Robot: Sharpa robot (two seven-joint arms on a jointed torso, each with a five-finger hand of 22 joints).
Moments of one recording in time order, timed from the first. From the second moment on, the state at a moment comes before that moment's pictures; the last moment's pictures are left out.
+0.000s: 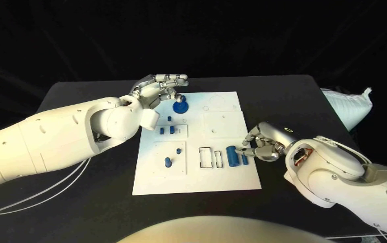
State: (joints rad) left arm 1.12 -0.87 -0.01 1.54 0.10 -0.19 0.33; left_hand 1.35 -0.15 0.52 -0.01 0.12 1.02 0.20 0.09 0.07 1.08 0.12 0.19 0.07 1.19 0.03 0.97 0.53 0.17 1.19 0.12 0.47 1.06; right arm 0.83 -1.02 0.14 1.92 -1.56 -0.28 -0.54; right_hand 1.21 -0.06 -0.08 0.29 0.31 1.02 0.11 0.20 0.11 1.42 0.03 1.26 1.25 1.47 -0.04 1.47 1.31 0.04 1.46 0.07 1.49 1.31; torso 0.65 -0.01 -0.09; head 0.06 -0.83
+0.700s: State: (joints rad) left arm 1.12 -0.87 -0.01 1.55 0.10 -0.18 0.33; left_hand 1.34 -0.15 0.52 -0.01 0.12 1.02 0.20 0.09 0.07 1.08 0.12 0.19 0.07 1.19 0.03 0.97 0.53 0.17 1.19 0.12 0.47 1.06; right arm 0.82 -0.96 0.12 1.88 -1.60 -0.21 -0.56; right_hand 1.25 -0.03 -0.14 0.29 0.31 1.01 0.11 0.24 0.13 1.46 0.03 1.46 1.31 1.47 -0.04 1.53 1.31 0.04 1.46 0.07 1.53 1.31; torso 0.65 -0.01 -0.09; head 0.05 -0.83
